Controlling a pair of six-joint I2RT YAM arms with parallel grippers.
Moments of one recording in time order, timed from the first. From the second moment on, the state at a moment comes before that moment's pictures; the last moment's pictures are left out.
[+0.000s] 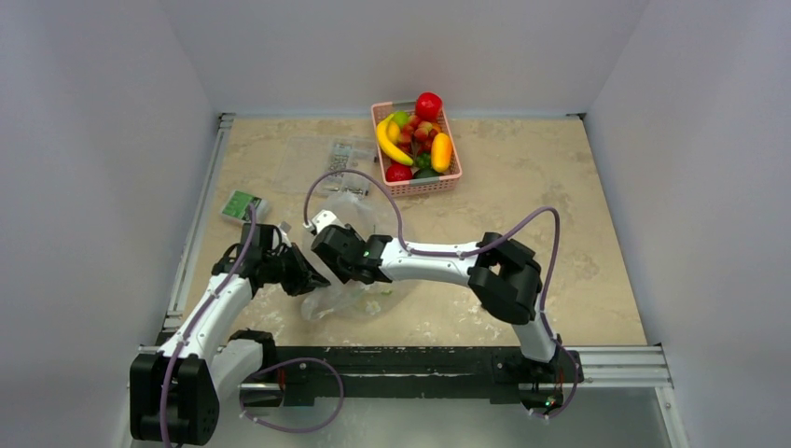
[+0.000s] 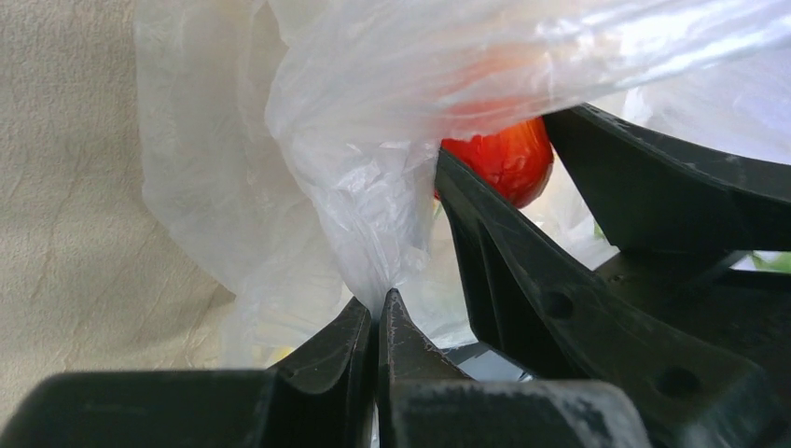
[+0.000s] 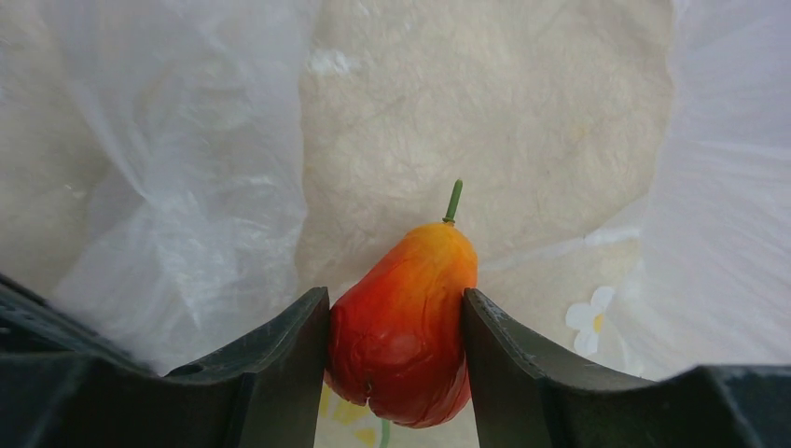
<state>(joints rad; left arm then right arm) -0.08 0.97 0.49 -0.58 0.55 -0.75 1.18 2.03 1.51 -0.42 0.45 0.25</state>
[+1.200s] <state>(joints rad) -0.08 0.69 0.80 -1.15 0.12 -0.88 1.18 1.54 1.47 -0.14 0.27 0.21</state>
